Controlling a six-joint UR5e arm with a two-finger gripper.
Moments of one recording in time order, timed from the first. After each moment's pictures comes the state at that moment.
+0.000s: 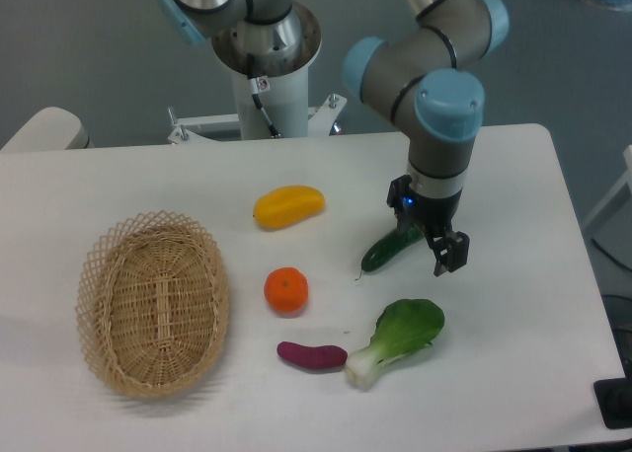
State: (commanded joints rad) arm 2.62 -1.82 -1.66 -0.94 1.49 1.66
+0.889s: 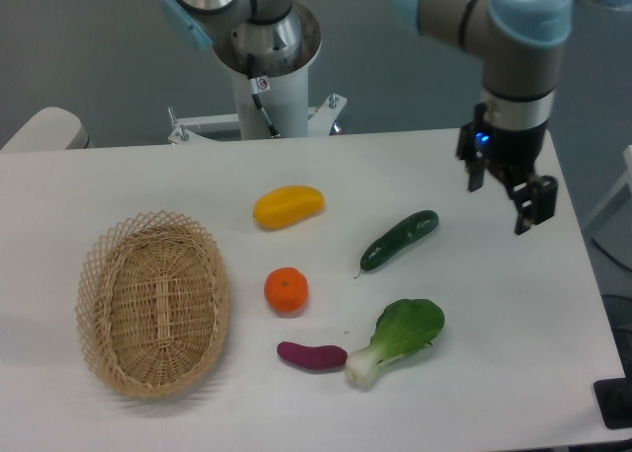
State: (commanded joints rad) arm 2.84 -1.83 -1.49 -1.16 1.49 1.99
